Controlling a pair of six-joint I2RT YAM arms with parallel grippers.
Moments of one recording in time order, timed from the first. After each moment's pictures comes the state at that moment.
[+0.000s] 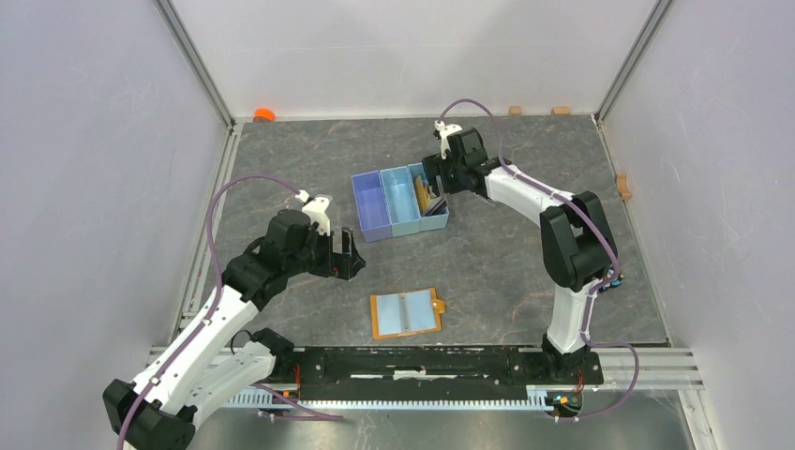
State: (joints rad) left arm -0.51 0.81 0.75 -0.64 0.14 -0.34; right arm 0.46 1.94 1.41 -0.28 0.01 0.10
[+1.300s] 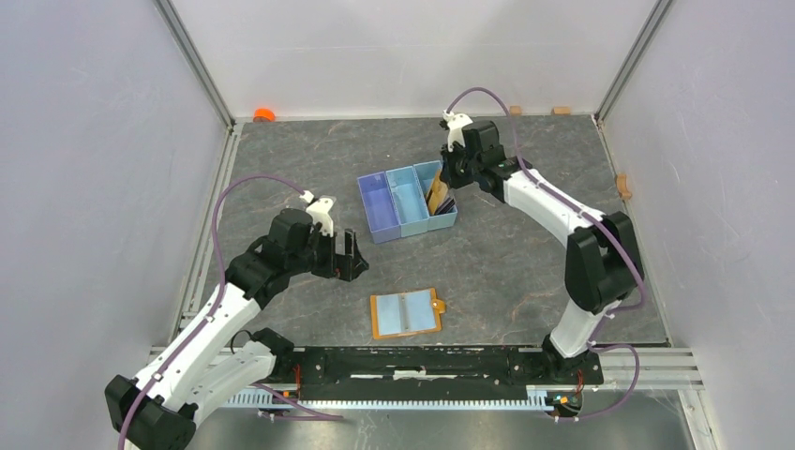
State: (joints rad) left arm -0.51 0.83 0.75 -0.63 0.18 -0.33; right arm 0.44 1.77 1.35 -0.26 -0.12 0.08
